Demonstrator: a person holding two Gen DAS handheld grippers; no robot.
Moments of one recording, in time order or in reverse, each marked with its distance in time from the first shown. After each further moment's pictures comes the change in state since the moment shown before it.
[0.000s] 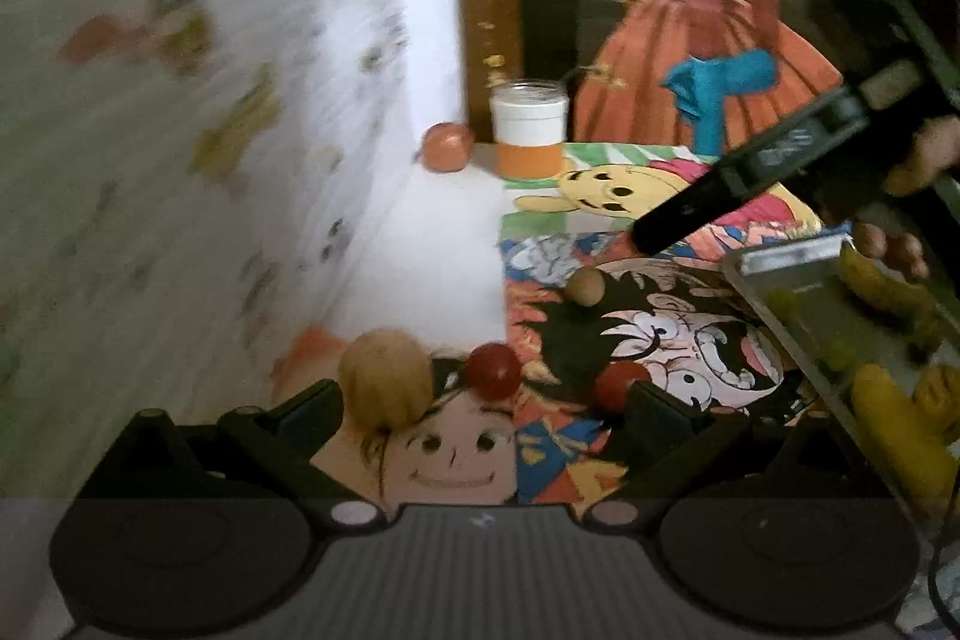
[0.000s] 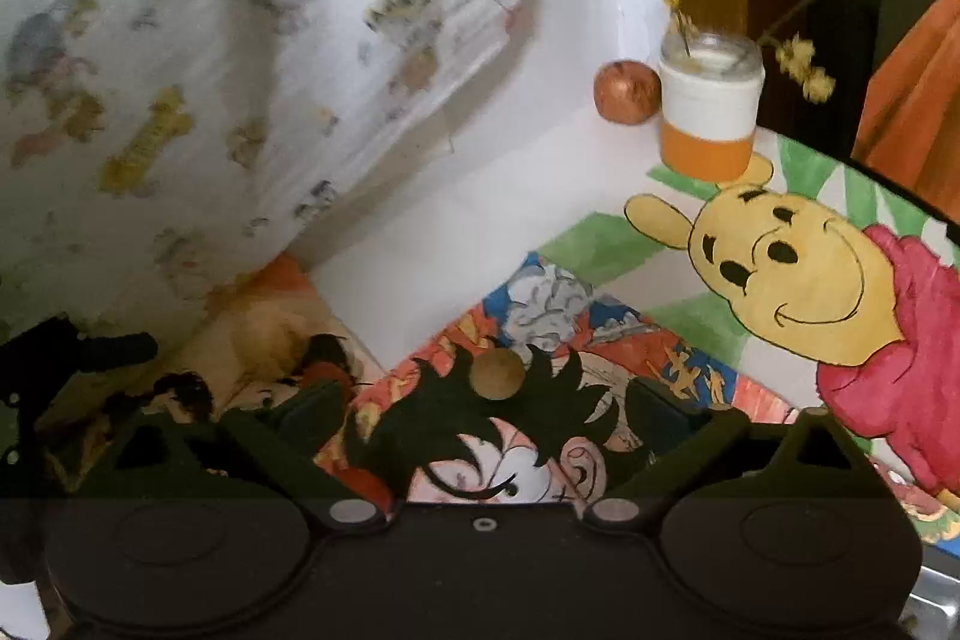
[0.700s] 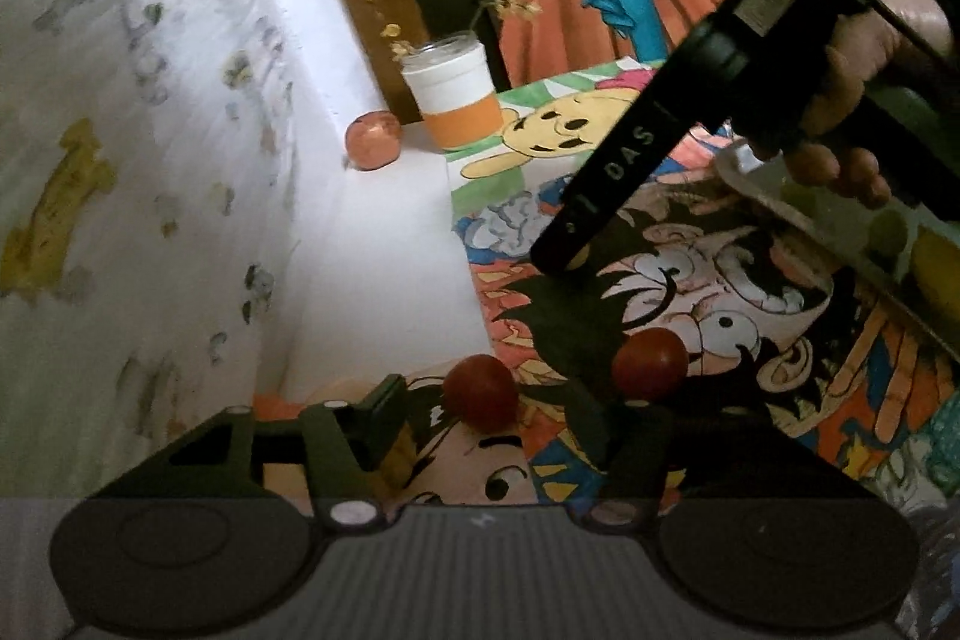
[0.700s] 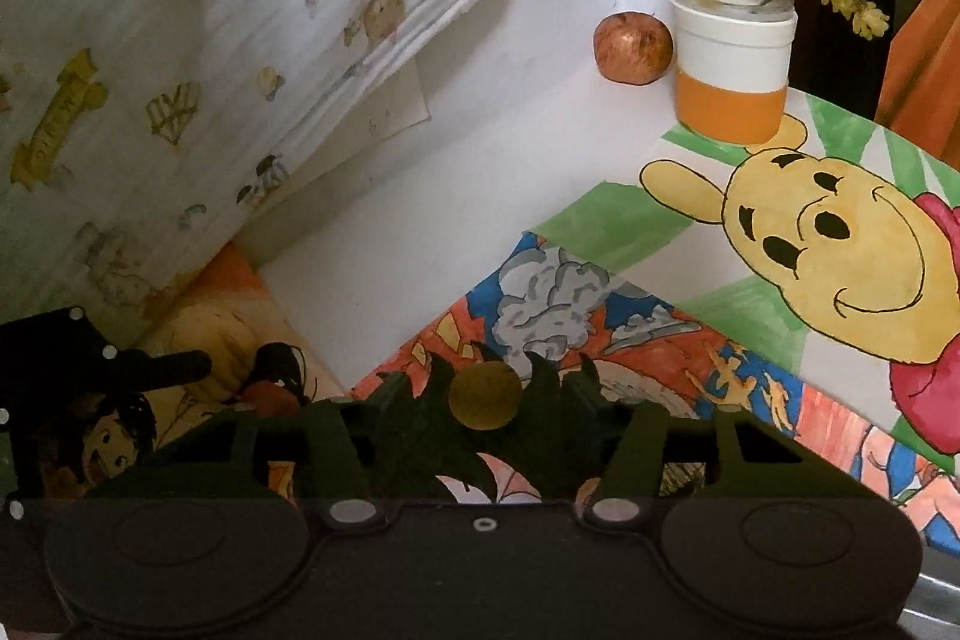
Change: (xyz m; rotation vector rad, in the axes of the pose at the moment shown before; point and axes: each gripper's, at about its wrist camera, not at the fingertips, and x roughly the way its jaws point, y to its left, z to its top) left arm 0.058 -0.025 0.003 0.310 0.058 0.000; right arm 0.057 -0.001 -0.001 0.023 0.025 0.015
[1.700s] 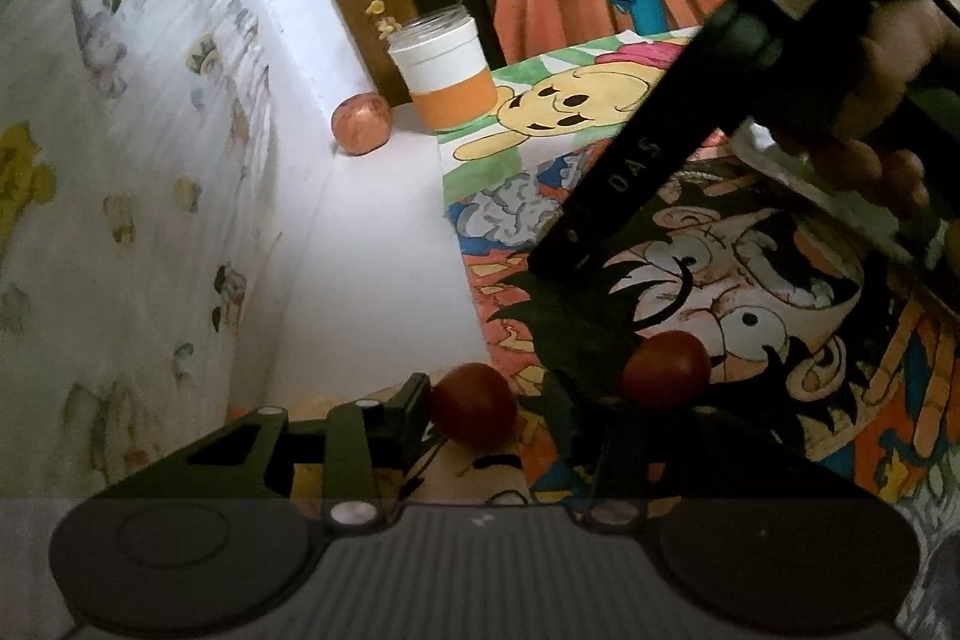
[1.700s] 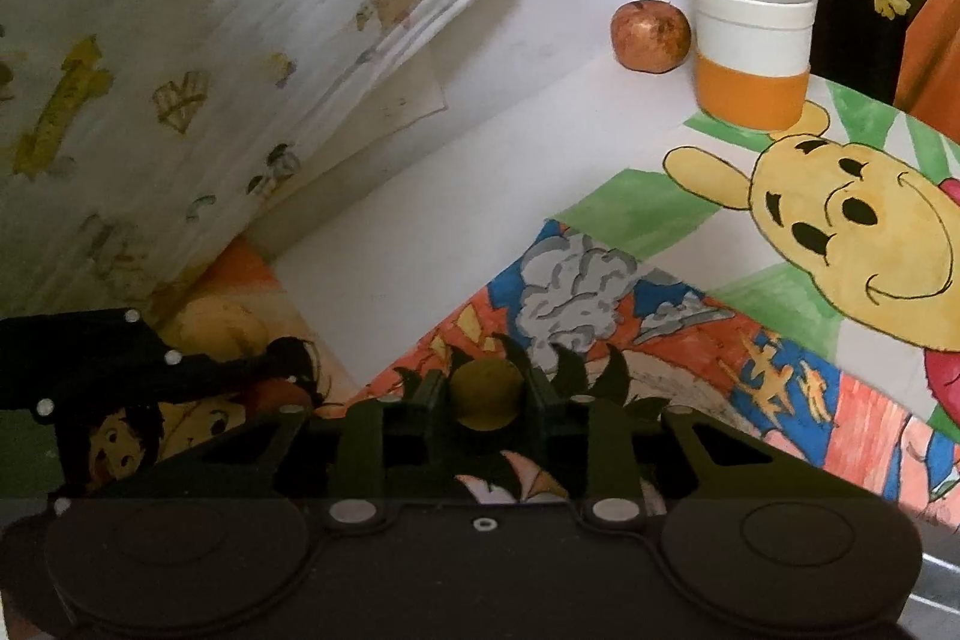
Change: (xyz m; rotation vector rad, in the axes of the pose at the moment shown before) left arm 0.025 0.001 0.007 -0.003 0.044 0.002; right arm 0.007 0.005 -0.006 -0.002 0.004 0.046
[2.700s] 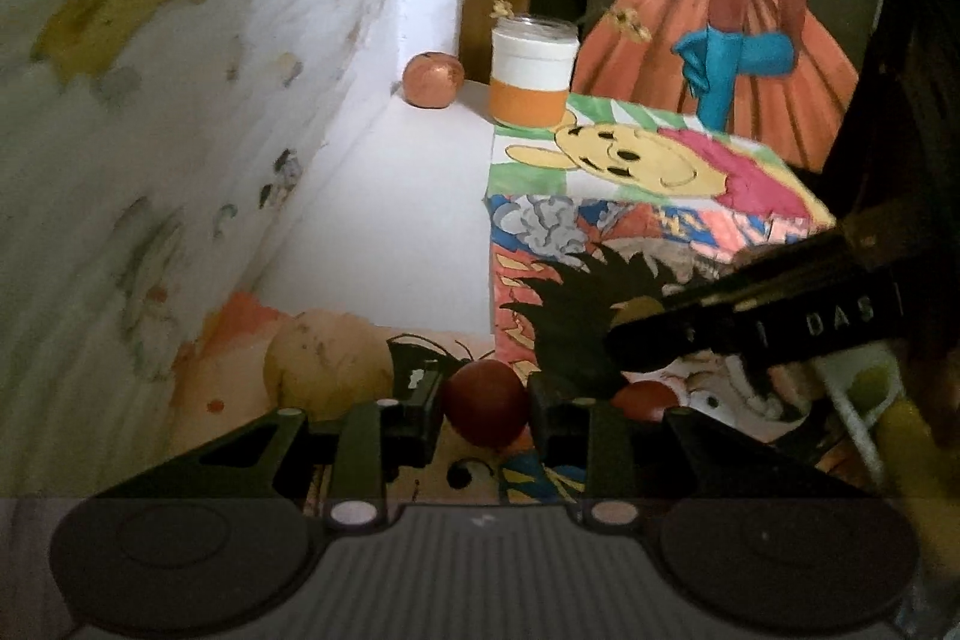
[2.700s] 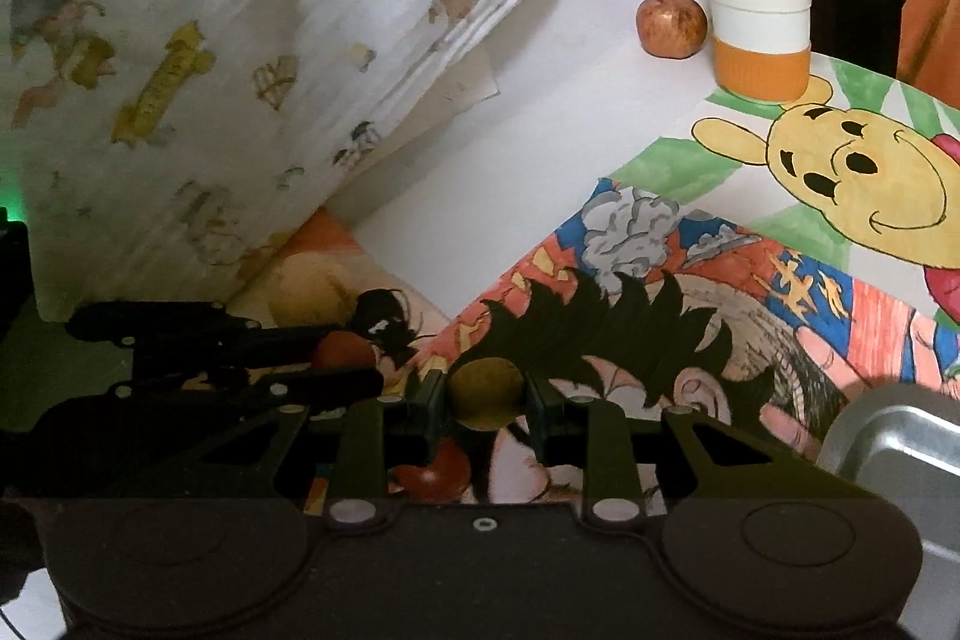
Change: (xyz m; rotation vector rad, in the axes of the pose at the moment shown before) left arm -0.019 0.045 -0.017 -0.452 0.003 -0.135; right arm -0.040 0.028 -0.031 0.042 -0.015 0.051
